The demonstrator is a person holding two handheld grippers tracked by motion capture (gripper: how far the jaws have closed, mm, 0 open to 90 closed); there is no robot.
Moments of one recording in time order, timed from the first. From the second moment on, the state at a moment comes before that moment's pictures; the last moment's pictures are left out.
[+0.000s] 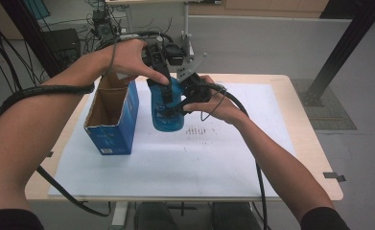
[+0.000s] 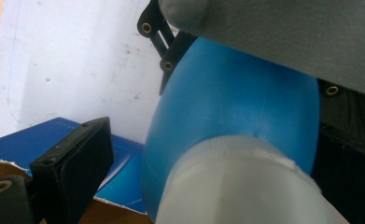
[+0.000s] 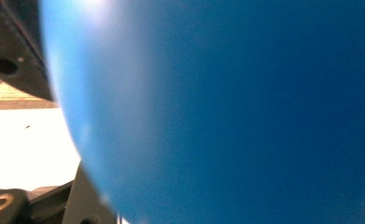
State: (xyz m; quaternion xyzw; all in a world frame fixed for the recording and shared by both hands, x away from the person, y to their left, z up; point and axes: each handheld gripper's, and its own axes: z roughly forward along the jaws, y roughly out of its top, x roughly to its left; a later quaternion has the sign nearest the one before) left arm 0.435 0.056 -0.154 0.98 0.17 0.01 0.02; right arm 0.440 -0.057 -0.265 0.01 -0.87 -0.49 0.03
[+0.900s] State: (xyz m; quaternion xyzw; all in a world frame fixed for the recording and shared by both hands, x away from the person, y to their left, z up) left arm 0.433 0.053 -0.153 0.99 0.16 0.01 0.03; right arm 0.440 -0.059 -0.264 0.01 -0.87 -0.49 0.02
